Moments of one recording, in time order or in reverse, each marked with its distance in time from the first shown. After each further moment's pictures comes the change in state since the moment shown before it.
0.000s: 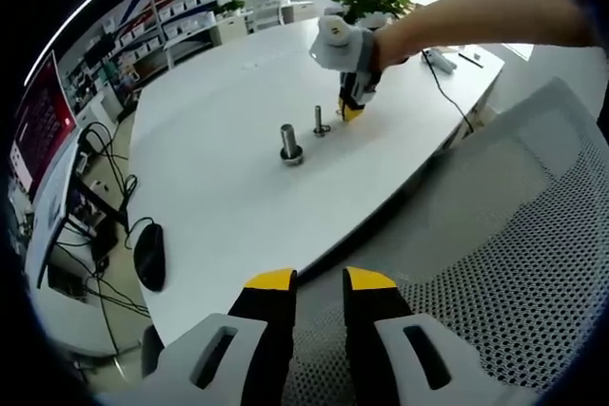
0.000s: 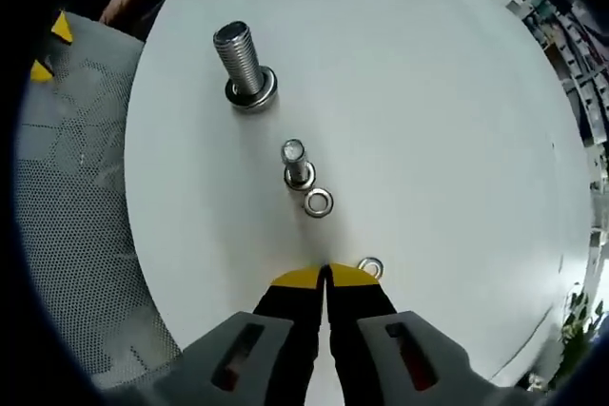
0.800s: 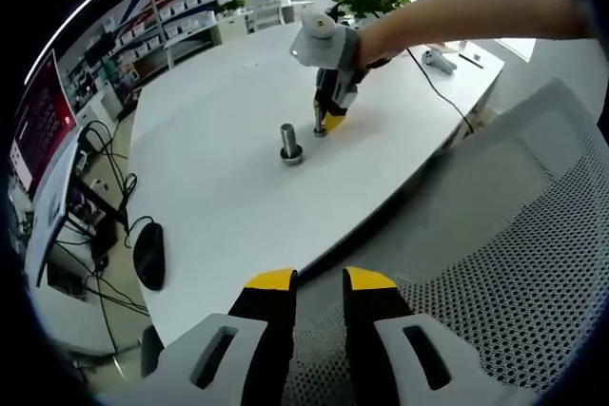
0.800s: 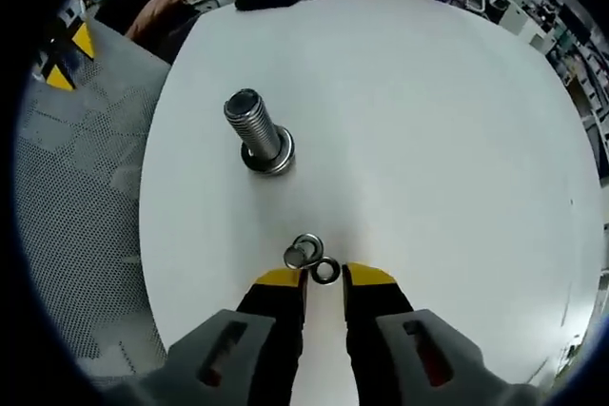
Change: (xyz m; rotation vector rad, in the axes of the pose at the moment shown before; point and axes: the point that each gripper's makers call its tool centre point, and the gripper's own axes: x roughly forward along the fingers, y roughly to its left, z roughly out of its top) left arm 0.000 -0.001 0.000 -0.007 0.004 0.000; right arm 0.012 0.009 0.047 -0.173 -0.104 0.076
